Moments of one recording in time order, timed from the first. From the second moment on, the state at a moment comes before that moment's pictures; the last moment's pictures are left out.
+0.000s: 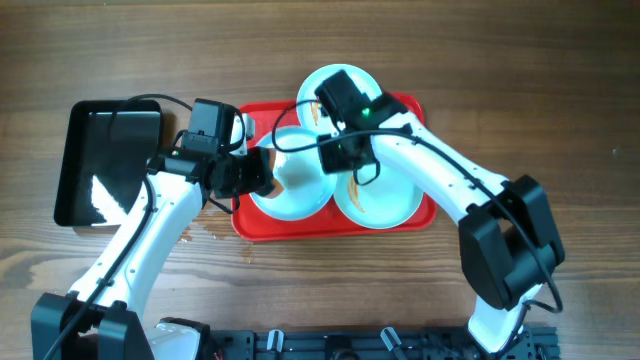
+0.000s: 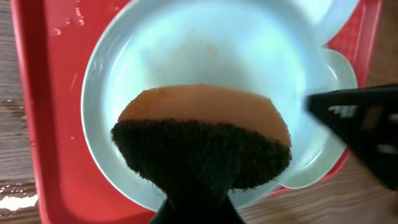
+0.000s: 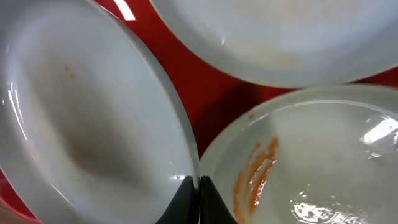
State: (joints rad) left arm -0.23 1.45 0.98 -0.72 0.34 -0.44; right arm 0.59 1.94 1.45 -0.84 -0.11 0.39
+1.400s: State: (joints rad) left arm -0.32 1.74 0.98 -0.51 0.21 -0.48; right arm 0.63 1.98 1.32 -0.62 -0.23 0.54
